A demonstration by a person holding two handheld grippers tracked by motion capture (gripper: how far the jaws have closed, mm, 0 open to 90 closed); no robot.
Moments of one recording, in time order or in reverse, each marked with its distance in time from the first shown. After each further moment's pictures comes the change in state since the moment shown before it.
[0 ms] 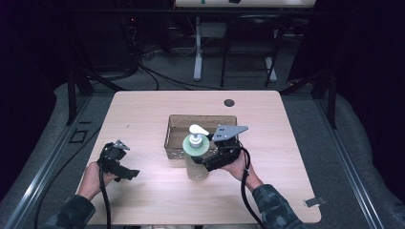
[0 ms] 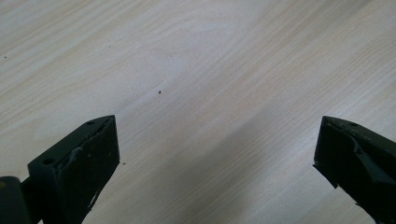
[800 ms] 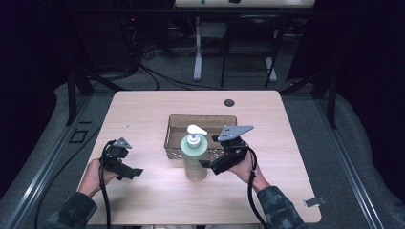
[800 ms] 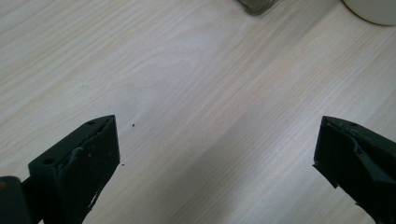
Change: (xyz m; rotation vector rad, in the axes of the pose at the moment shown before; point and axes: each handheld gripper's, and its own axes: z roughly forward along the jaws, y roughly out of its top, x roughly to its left) left arm -0.006 0.013 -0.007 -0.069 -0.094 0.073; right arm -0.003 -0.006 -0.020 0.075 -0.027 0.059
